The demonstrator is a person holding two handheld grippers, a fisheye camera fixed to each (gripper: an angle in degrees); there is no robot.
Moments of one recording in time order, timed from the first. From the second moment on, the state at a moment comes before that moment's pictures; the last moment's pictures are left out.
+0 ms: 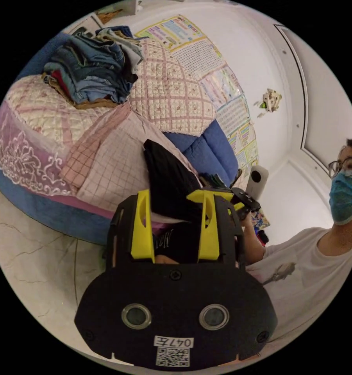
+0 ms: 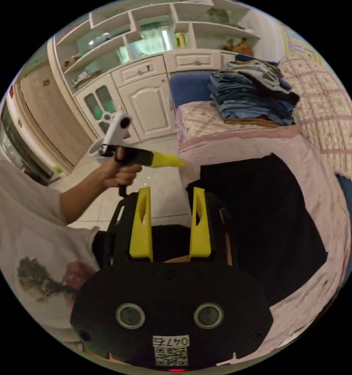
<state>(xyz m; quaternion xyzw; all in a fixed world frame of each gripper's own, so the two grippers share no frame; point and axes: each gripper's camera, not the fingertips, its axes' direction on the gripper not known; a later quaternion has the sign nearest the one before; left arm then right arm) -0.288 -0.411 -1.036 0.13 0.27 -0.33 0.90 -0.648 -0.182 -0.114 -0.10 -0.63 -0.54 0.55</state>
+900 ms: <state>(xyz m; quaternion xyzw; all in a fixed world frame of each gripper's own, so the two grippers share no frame) -0.280 -0.407 -0.864 0.05 0.13 -0.44 0.89 -0.519 -0.156 0.250 -0.26 -0.59 -0.17 0.74</state>
